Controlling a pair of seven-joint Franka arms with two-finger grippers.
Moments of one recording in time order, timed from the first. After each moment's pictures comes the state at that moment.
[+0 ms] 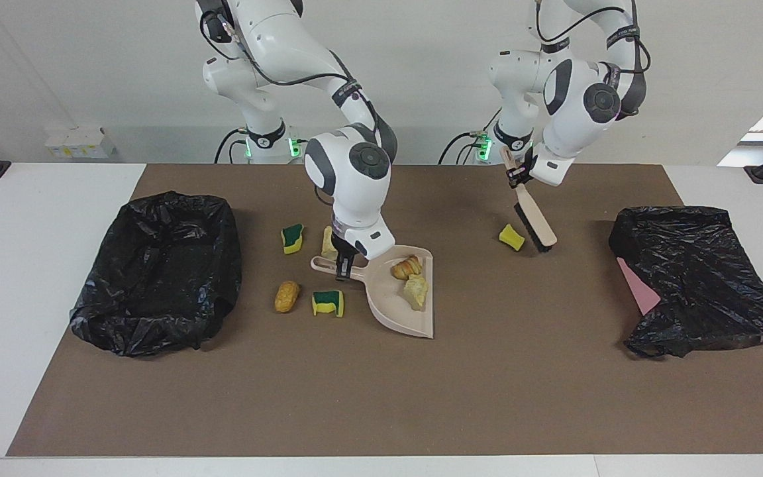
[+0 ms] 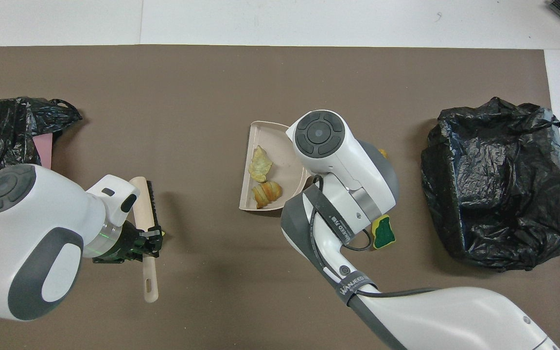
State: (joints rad) left arm -0.24 -0.35 0.01 -2.48 -0.14 1.81 -0.50; right arm 0.47 0.41 0.03 -1.67 -0.23 2.01 -0.91
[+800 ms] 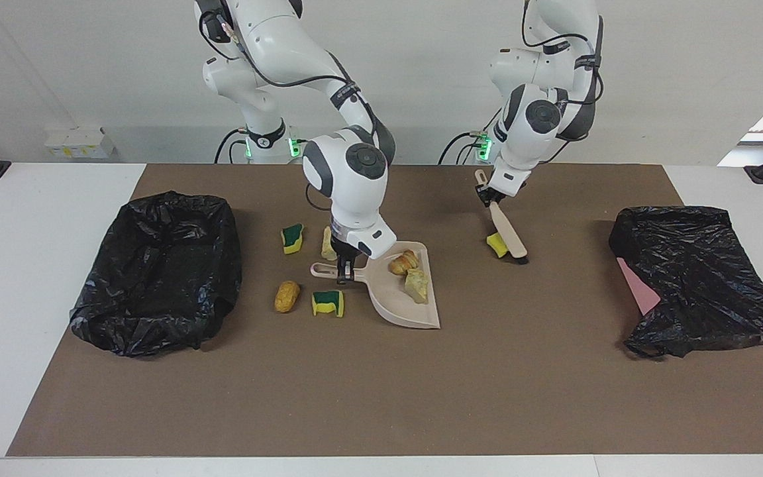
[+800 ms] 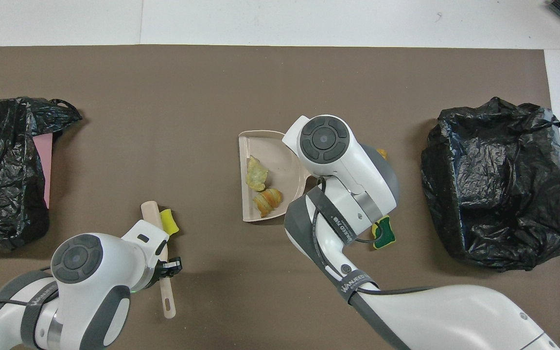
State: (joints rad) left arm -0.39 -0.22 -0.03 -2.58 -0.15 2.20 -0.50; right arm 0.46 0.41 0.03 -1.68 -0.23 2.05 -1.03
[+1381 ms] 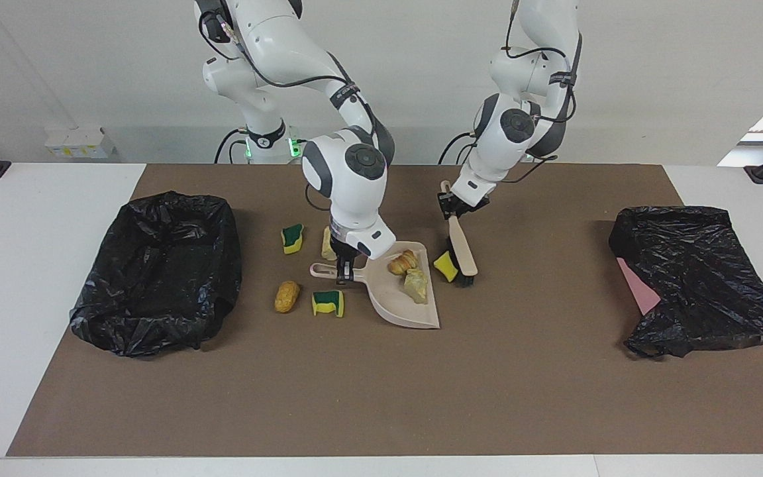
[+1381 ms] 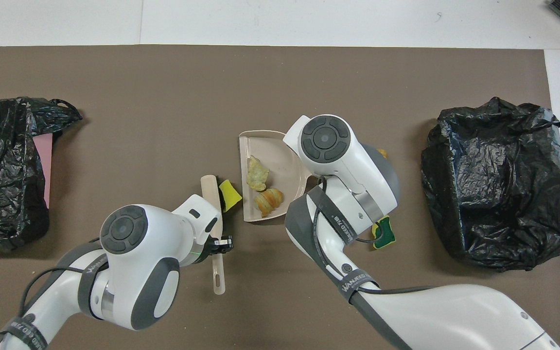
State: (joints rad) left arm -0.56 -0.05 -0.03 -2.35 -0.37 2.28 -0.41; right arm 0.46 0.41 0.03 -1.68 -0.23 2.05 -1.03
